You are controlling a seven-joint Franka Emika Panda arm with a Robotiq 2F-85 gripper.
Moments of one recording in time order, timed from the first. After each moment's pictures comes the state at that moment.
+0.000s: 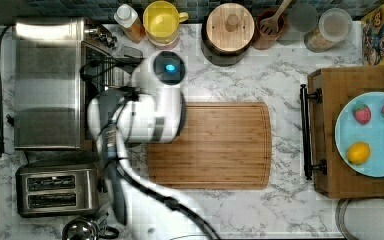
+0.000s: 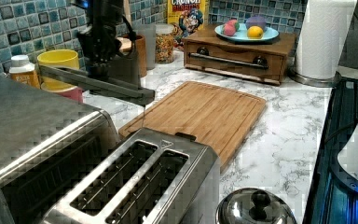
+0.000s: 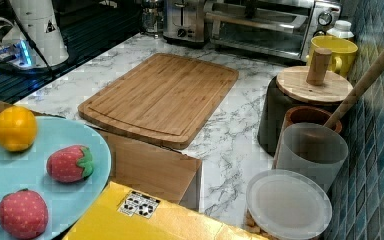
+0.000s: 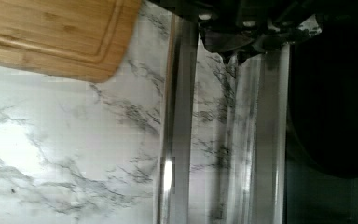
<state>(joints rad) 0.11 0.33 0.15 -1.87 0.40 0.63 -0.85</state>
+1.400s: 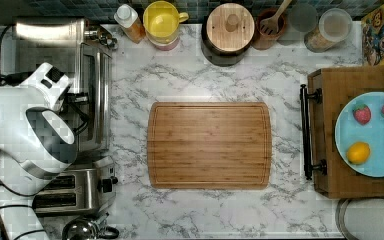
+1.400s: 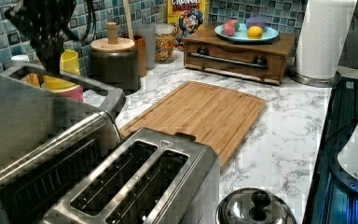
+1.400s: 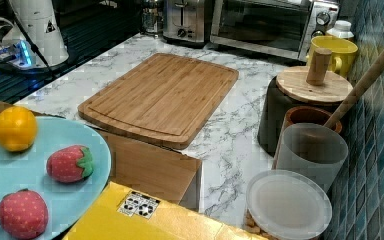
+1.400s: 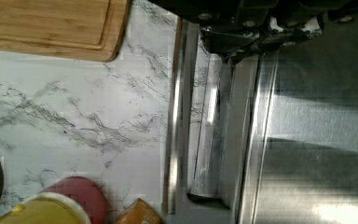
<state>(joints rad) 0.45 0.28 0.13 -1.69 -0.19 0.53 -0.21</state>
